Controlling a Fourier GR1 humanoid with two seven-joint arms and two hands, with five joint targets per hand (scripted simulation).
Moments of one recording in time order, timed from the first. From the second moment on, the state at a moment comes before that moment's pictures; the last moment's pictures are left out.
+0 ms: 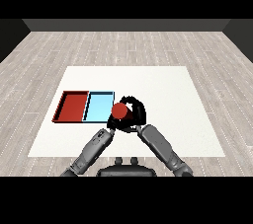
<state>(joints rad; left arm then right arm) -0.32 0.00 -0.53 -1.28 0.27 0.30 -0.31 -0.42 0.00 0.54 -1.50 -0.25 -0.51 -0.36</state>
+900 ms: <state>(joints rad) -0.37 0.00 -0.56 -1.22 0.37 0.57 -0.37 -0.44 0.00 0.54 -1.50 -0.26 -0.51 -0.34</state>
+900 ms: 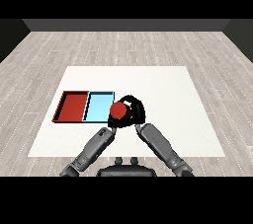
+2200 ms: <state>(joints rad) -0.36 0.00 -0.49 -1.24 0.32 0.59 -0.44 -0.38 -0.01 0.50 -1.54 -0.18 -0.49 -0.20</state>
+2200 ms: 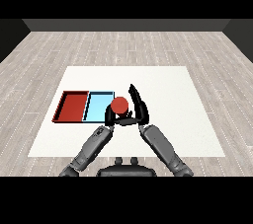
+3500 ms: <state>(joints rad) -0.36 0.36 -0.17 -1.29 0.20 0.52 -0.23 0.08 -0.21 0.20 -1.89 -0.34 -0.22 -0.25</state>
